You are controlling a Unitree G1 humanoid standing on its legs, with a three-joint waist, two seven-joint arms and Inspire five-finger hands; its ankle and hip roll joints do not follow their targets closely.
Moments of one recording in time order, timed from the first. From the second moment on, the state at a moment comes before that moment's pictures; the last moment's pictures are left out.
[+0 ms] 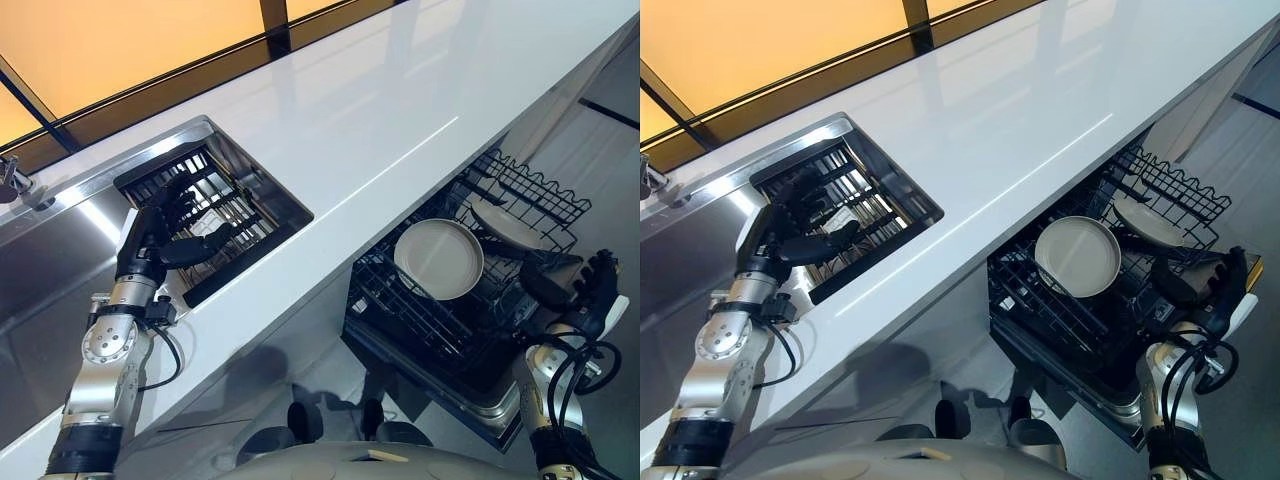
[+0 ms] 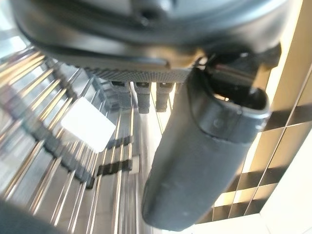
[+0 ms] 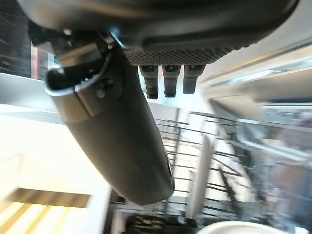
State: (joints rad) left arm 0.09 0.54 0.13 -0.01 -0.39 -0.18 -0.01; right arm 0.05 -0.36 -0.23 0.40 0.30 -0.26 -0.56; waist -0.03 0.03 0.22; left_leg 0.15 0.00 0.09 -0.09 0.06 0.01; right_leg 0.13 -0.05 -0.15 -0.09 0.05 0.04
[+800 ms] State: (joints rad) left arm 0.01 0.57 0.16 -0.01 -0.39 -0.22 0.09; right arm -0.02 -0.47 -0.21 0.67 0.40 -0.18 -0.48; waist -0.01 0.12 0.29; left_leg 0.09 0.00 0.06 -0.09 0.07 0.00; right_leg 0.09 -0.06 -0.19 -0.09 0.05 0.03
